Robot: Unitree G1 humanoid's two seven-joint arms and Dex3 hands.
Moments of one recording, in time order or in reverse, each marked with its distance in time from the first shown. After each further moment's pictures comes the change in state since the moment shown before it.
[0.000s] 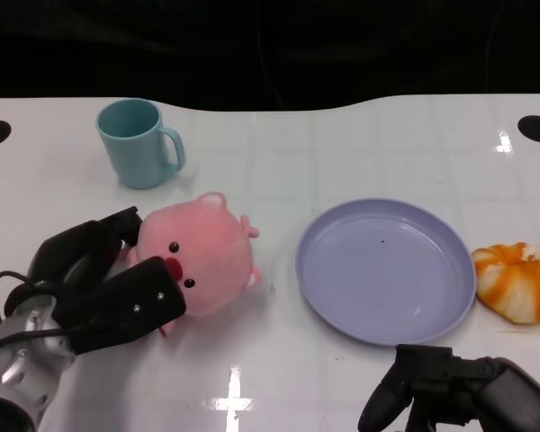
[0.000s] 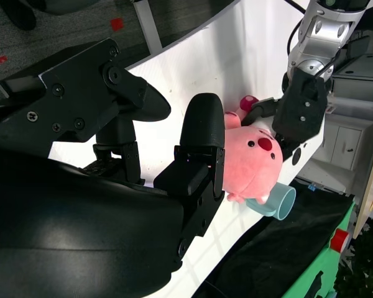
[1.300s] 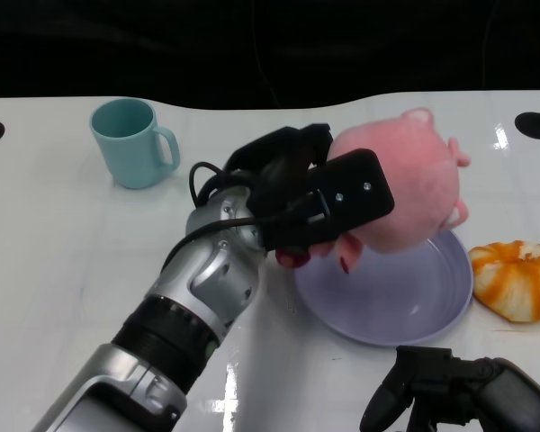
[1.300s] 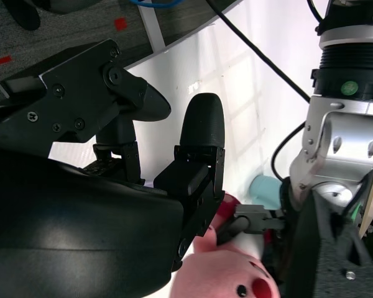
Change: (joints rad) left arm -0.300 -0.385 -0.142 -0.160 0.034 0.468 -0.211; right arm -0.007 -0.008 -0.004 0.043 0.002 -0.036 0.005
